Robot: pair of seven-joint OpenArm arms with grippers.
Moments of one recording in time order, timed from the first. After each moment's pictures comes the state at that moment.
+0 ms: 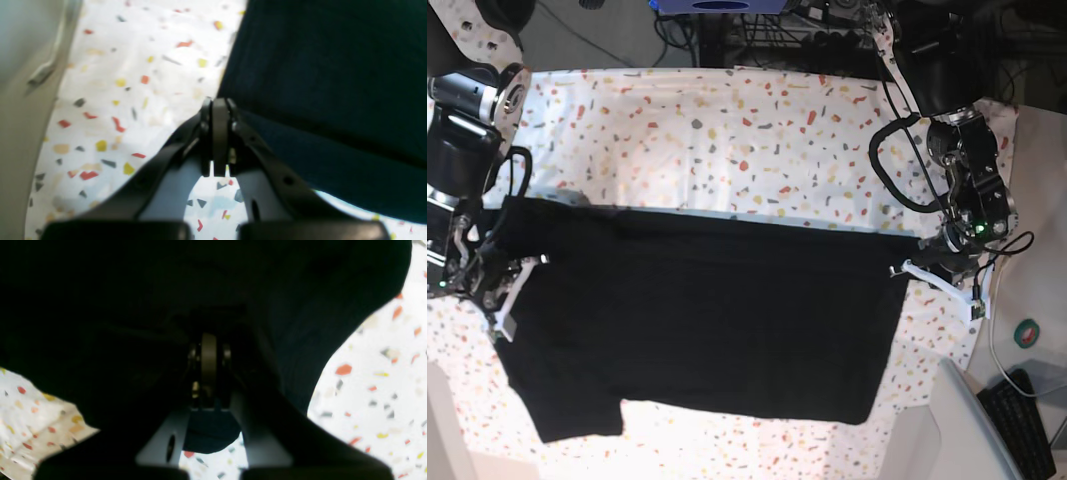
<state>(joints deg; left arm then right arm) -7.3 -4.2 -25.3 79.5 -1.5 -10.6 42.7 23.2 10.5 24.8 52.2 -6.9 37.8 -53.1</state>
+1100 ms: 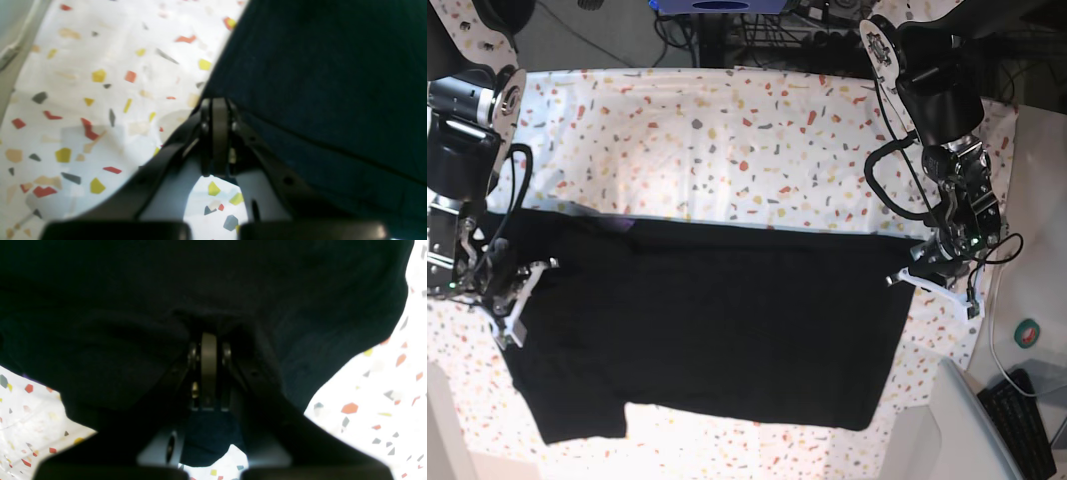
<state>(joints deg) -13.2 -4.1 -29.7 66.2 -1.6 -10.3 37.0 23.8 11.1 20.7 48.9 -6.9 37.7 -45.6</state>
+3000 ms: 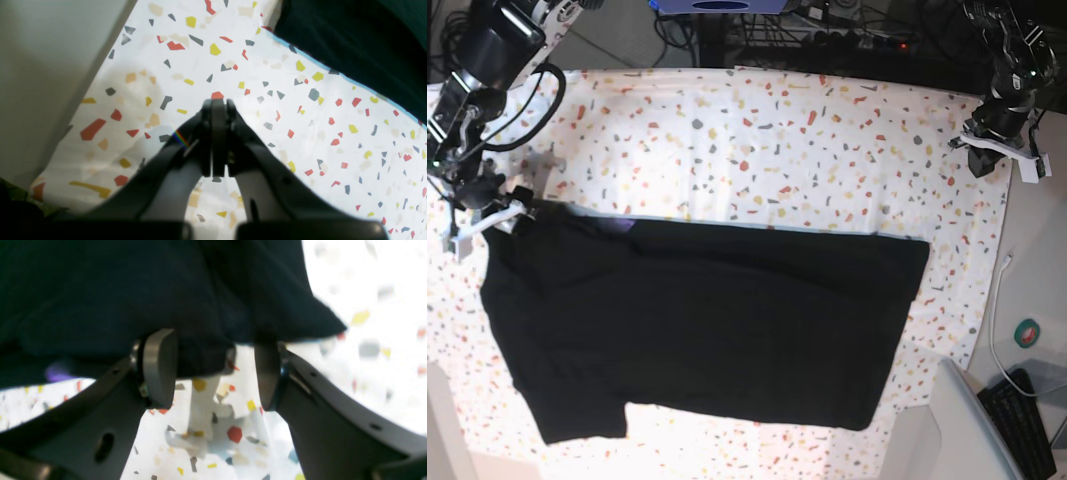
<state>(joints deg) 20.6 -9.5 -38.8 84.5 -26.1 -22.8 28.4 4.0 -0.4 44.0 71.5 6.1 29.4 -44.2</state>
